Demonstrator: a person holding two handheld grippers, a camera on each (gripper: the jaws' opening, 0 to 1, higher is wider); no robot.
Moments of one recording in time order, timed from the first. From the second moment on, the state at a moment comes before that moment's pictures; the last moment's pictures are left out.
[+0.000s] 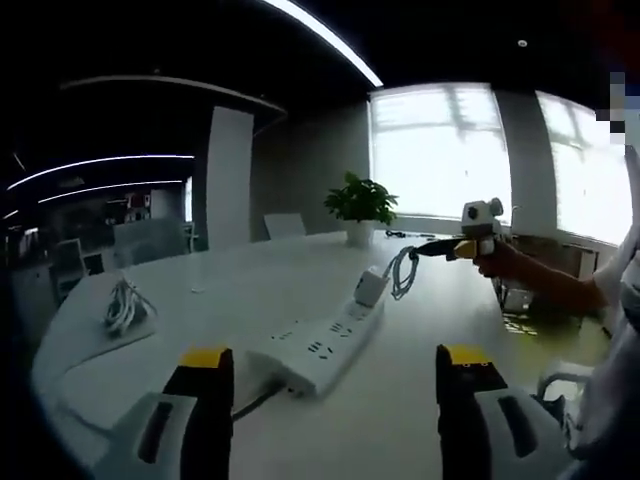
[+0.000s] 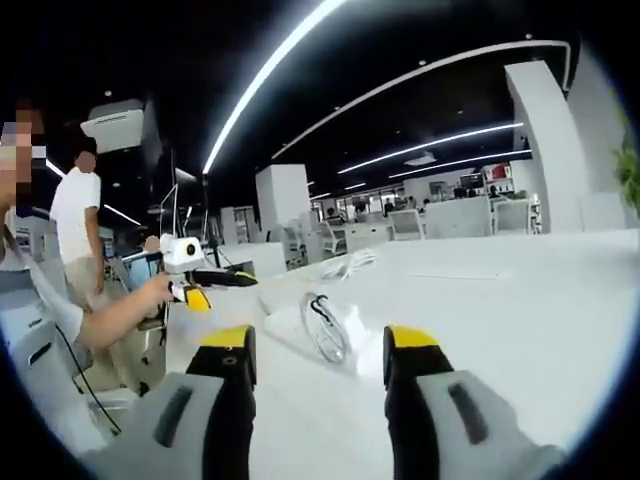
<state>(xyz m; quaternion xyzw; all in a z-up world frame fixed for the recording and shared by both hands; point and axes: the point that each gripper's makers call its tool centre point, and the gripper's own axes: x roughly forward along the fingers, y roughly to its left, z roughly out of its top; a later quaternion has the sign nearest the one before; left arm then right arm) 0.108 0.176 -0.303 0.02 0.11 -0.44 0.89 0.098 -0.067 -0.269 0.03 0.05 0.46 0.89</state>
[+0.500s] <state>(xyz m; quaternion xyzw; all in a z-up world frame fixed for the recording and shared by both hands) 0.106 0.176 -0.301 0.03 0.11 -0.44 0.89 0.099 -0.065 -0.268 0.03 0.05 0.46 0.89</state>
